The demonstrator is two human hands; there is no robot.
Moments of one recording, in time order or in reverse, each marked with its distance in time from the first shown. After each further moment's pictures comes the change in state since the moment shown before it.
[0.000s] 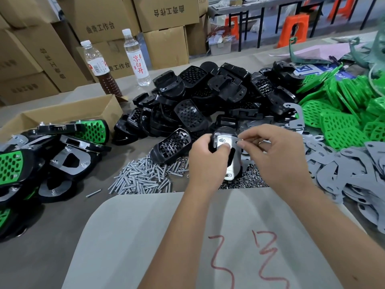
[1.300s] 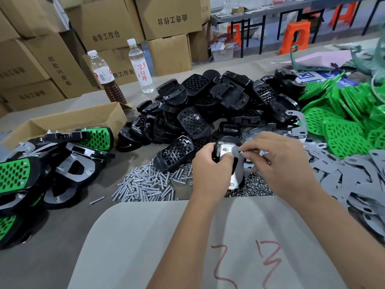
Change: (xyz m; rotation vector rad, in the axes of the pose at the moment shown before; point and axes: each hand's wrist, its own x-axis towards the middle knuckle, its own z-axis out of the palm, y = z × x) left_hand 0.005 -0.013 0.002 -0.023 -0.016 0.058; right_hand 0.007 0.009 -0.010 -0.165 -0.133 -0.241
